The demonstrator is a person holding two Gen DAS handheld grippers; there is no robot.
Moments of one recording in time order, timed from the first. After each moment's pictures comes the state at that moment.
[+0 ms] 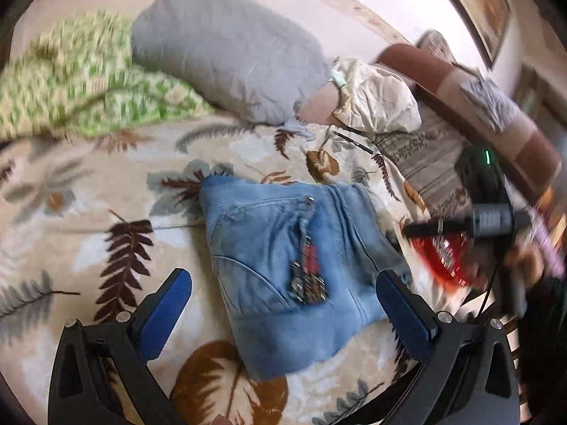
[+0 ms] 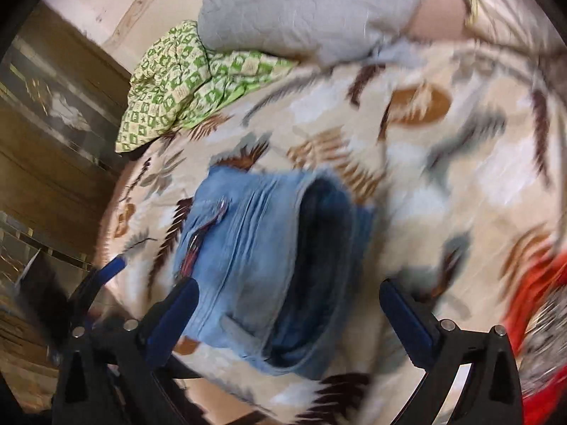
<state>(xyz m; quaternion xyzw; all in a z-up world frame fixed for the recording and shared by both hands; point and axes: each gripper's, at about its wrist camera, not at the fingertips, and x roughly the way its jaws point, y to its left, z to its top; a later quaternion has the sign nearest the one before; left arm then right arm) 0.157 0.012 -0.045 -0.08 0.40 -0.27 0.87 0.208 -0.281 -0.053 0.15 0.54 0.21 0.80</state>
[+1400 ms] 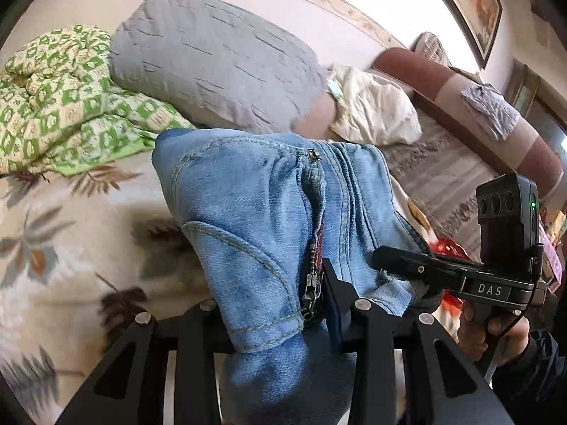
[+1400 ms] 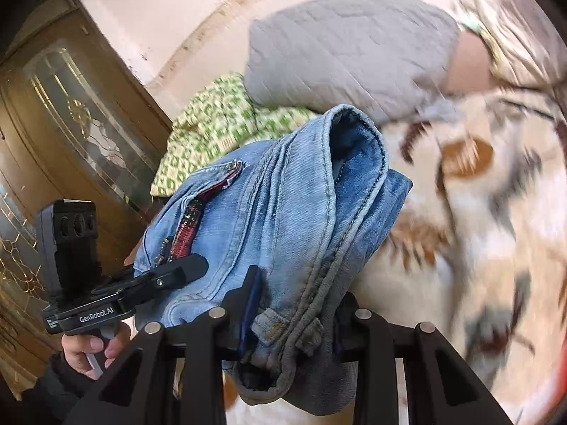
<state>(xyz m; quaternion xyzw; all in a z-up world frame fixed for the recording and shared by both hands) 0.224 -0.002 -0.030 -0.06 0.38 -0.28 0.88 0.202 -0.225 -0.040 0.18 0.37 0.25 0.88</state>
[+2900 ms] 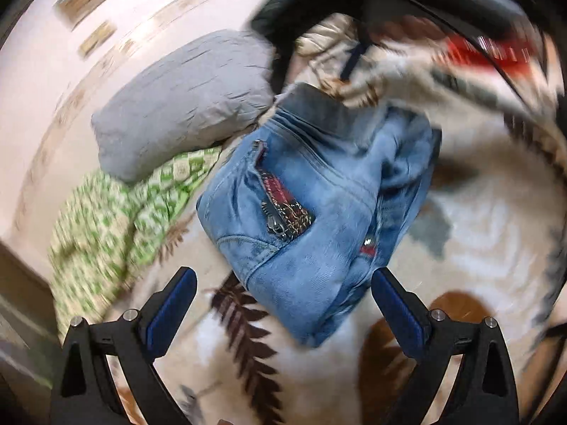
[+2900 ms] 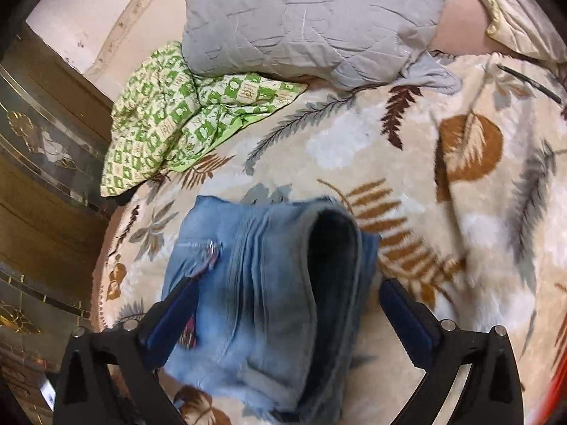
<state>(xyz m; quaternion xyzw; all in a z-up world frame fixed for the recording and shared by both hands) 0.142 -0.023 -0.103 0.41 0.27 -0.21 0.85 0.313 -0.205 -0.061 0.16 0.51 0.17 0.83</state>
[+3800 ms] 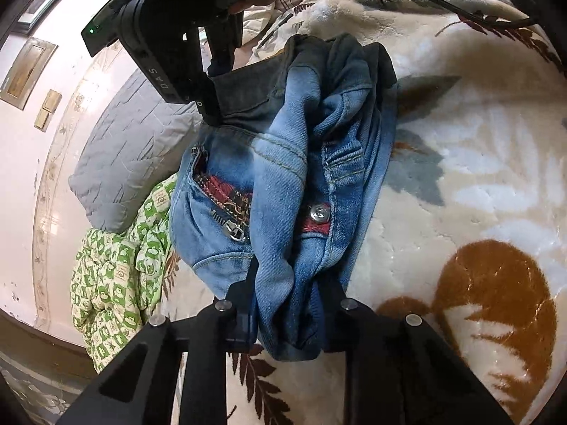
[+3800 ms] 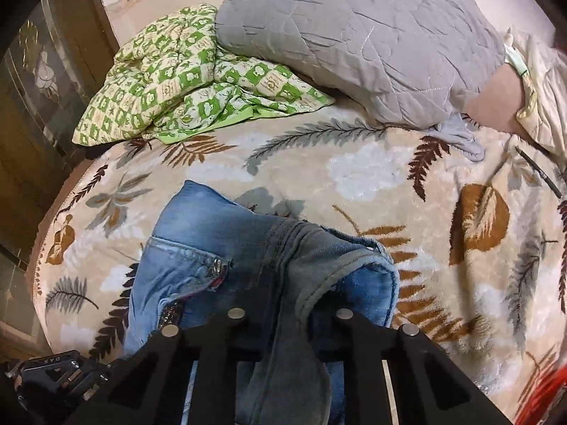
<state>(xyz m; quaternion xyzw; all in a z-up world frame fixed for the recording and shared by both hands) 0.138 -0.047 -0.144 0.53 0.24 -0.23 0.78 0.319 -0.143 -0.066 0.00 0.47 0.16 0.87</state>
